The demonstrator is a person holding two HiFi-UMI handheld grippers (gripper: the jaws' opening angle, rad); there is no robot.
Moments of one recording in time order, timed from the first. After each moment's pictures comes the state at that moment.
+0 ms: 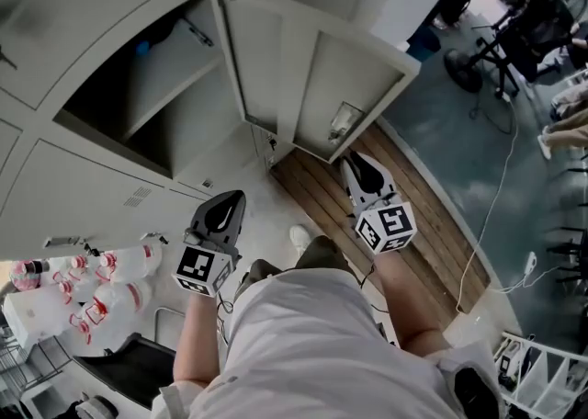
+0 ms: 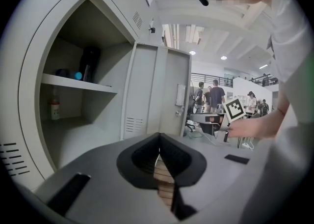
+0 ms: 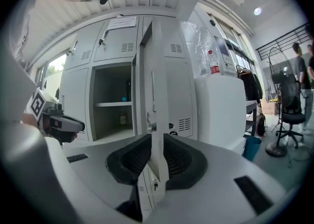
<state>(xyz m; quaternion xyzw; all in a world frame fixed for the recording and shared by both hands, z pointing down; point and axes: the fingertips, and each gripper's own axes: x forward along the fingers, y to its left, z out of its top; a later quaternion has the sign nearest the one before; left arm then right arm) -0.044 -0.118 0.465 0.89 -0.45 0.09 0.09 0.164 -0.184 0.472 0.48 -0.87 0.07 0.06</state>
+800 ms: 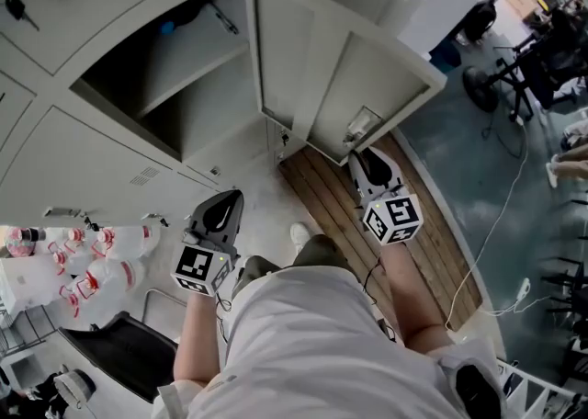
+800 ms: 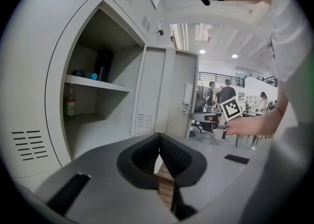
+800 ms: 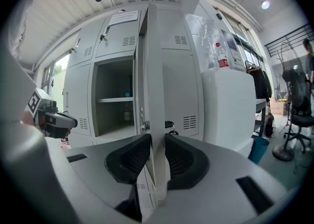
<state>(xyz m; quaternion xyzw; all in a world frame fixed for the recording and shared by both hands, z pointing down) -0.066 -0.102 0.471 0.85 -0.50 0.09 0.11 0.158 -0.209 0.482 0.44 -0.89 0.07 0.09</state>
